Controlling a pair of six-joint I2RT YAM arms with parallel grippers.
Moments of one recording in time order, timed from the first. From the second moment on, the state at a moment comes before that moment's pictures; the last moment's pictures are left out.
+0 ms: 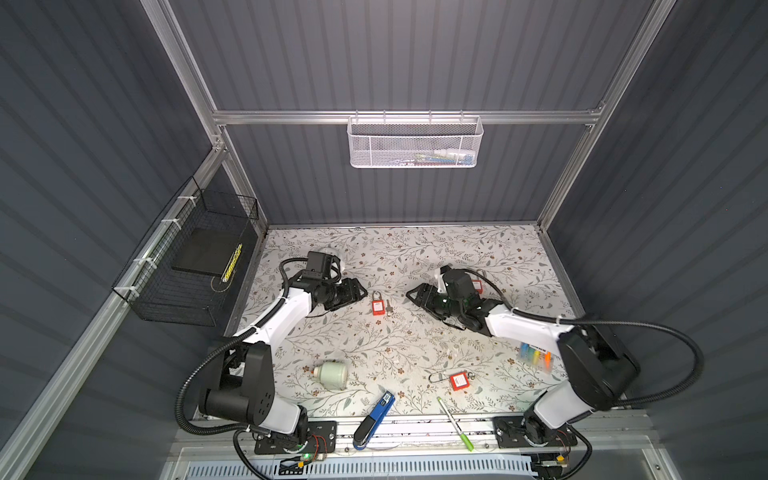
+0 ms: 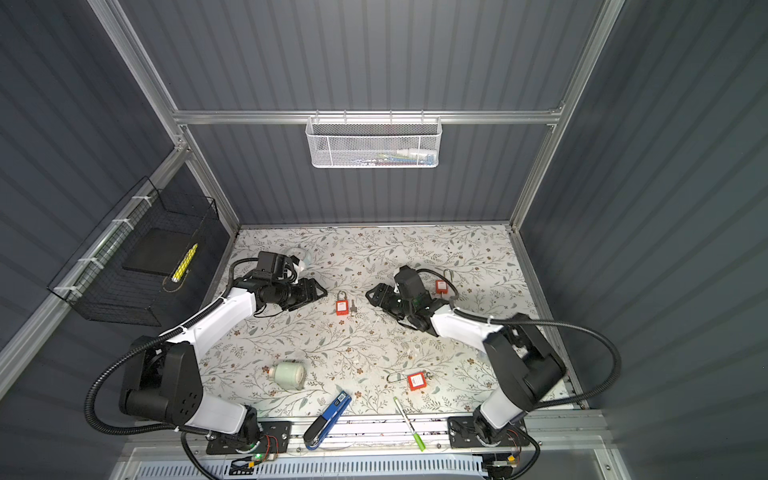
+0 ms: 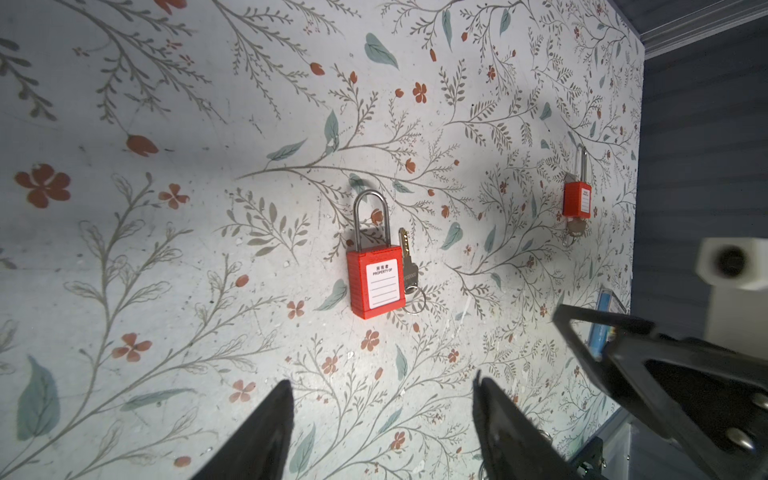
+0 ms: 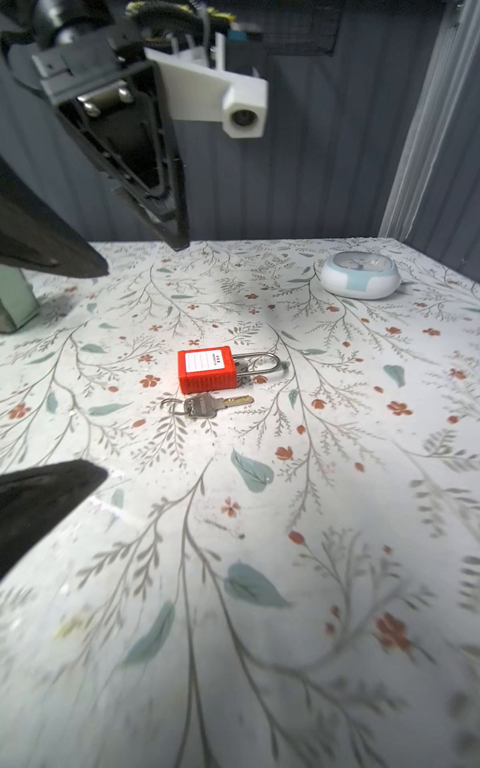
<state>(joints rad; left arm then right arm) -0.24 1.49 1.02 -0.51 0.44 -0.45 0.63 1.50 0.87 0.00 -0.23 0.91</state>
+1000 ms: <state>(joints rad) -0.24 1.44 1.00 -0.50 0.47 -0.45 0.96 1.00 0.61 -0.85 -0.19 0.96</state>
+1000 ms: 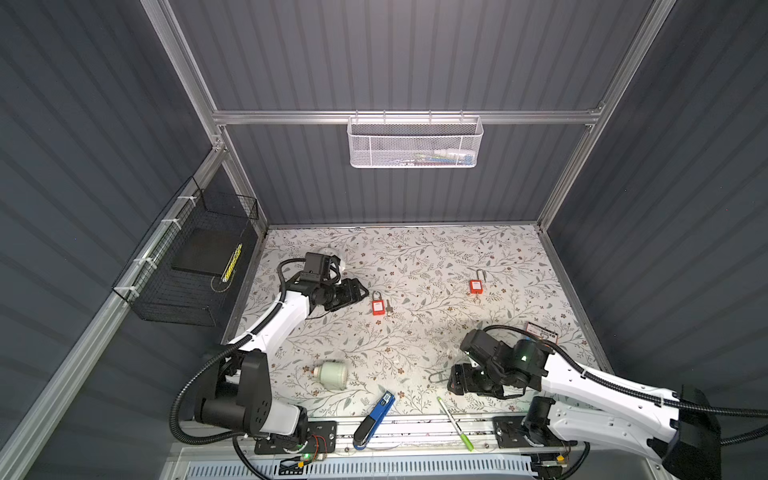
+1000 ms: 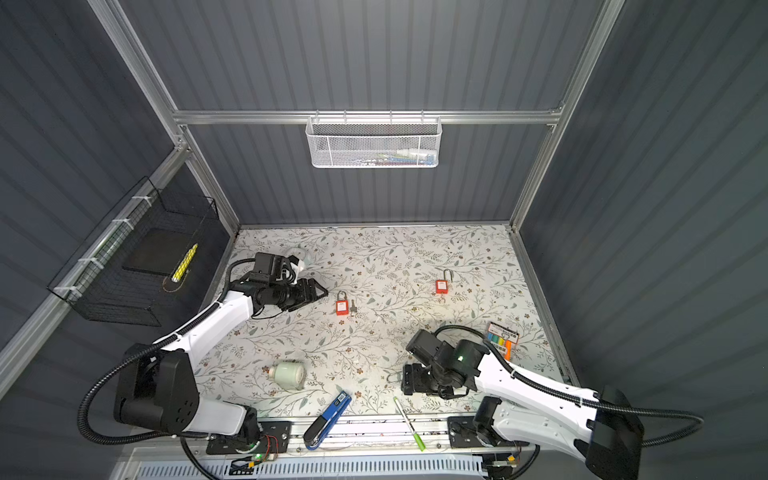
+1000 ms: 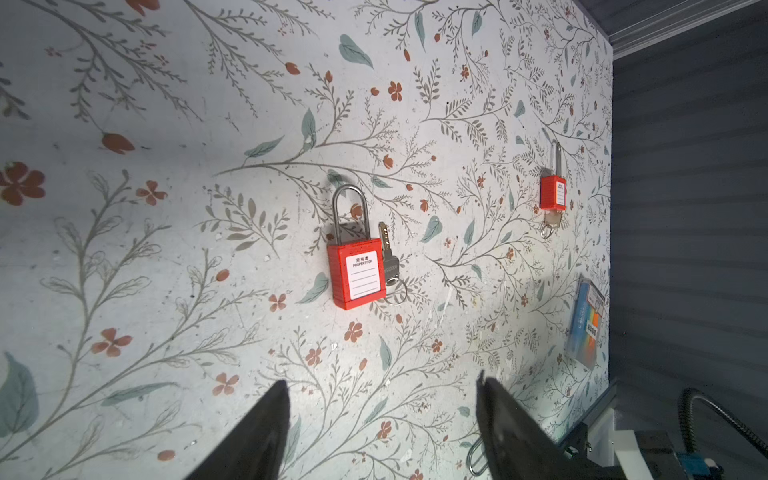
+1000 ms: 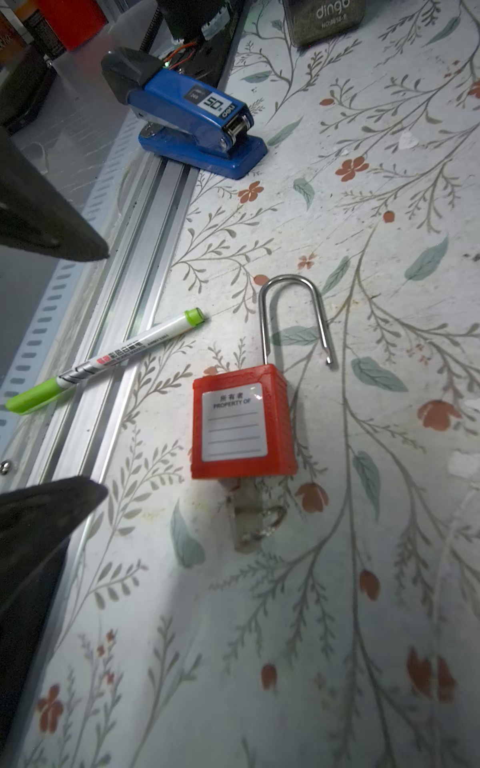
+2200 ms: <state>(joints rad) -0.24 1.41 0.98 -0.53 0.44 -0.46 0.81 1.53 0.91 -0.58 -0.32 0.62</state>
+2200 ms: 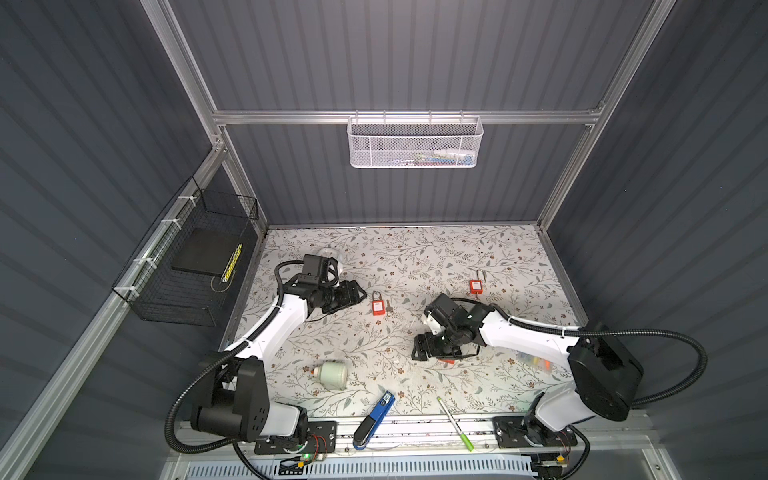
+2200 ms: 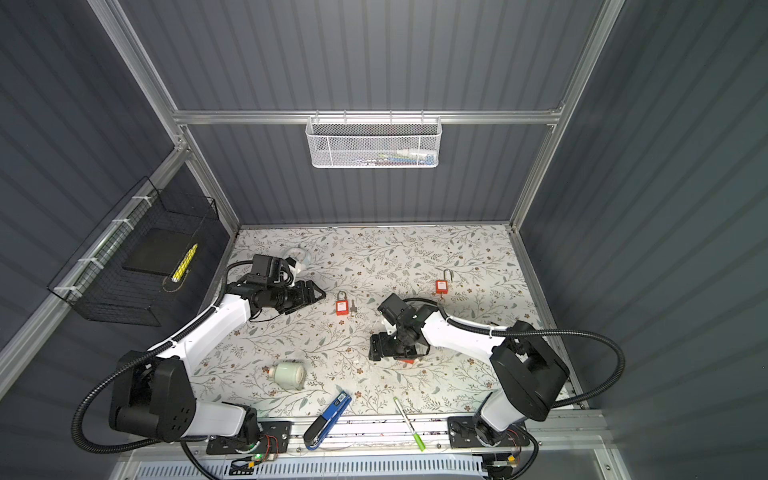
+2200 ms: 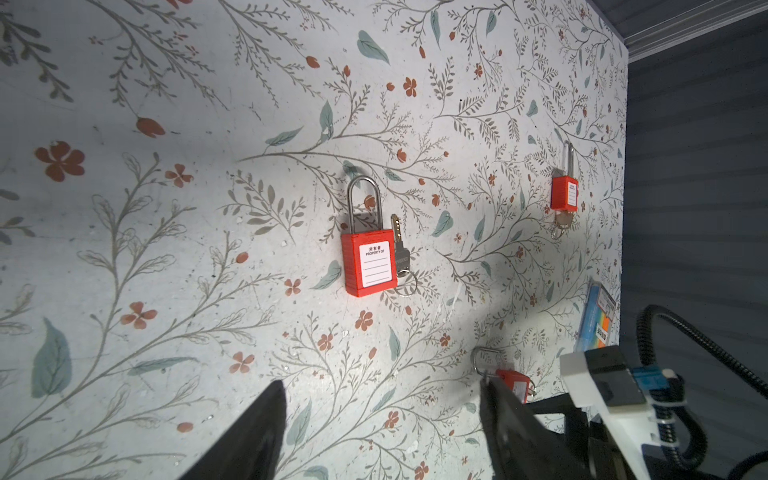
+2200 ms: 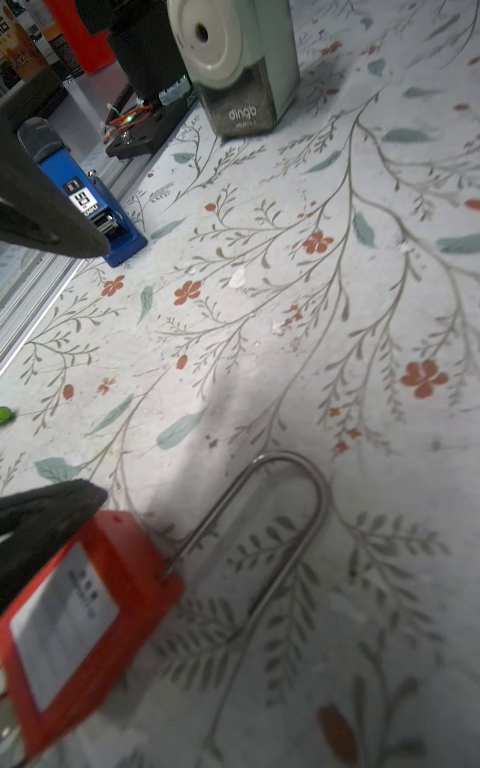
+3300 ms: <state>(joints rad) -0.26 1.40 0.93 -0.46 0.48 -0.52 0.76 1.60 0.92 -0.72 -0.12 0.20</state>
